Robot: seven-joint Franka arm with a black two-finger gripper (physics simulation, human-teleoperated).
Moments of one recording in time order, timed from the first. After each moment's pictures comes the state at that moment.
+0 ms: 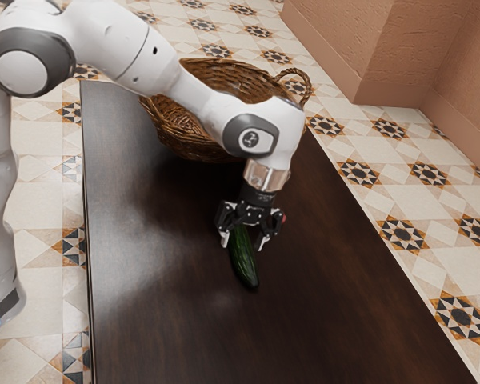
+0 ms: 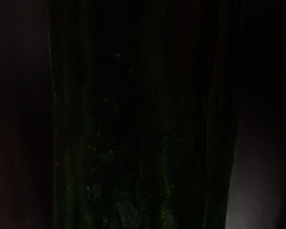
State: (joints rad) arm -0.19 0.07 0.11 -2.04 -0.31 1.93 -1.50
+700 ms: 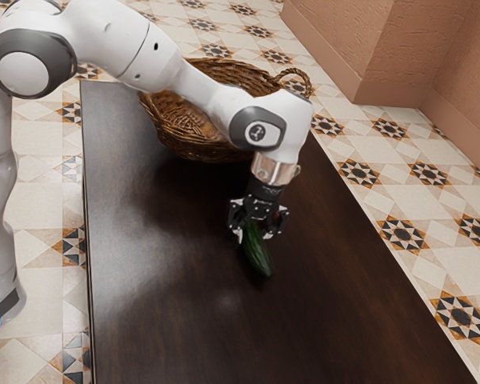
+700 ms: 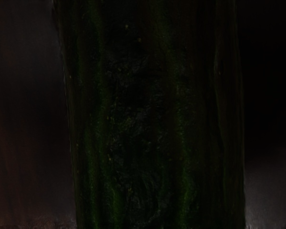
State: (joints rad) arm -0.19 0.08 0.11 -1.99 -0.29 1.90 -1.45
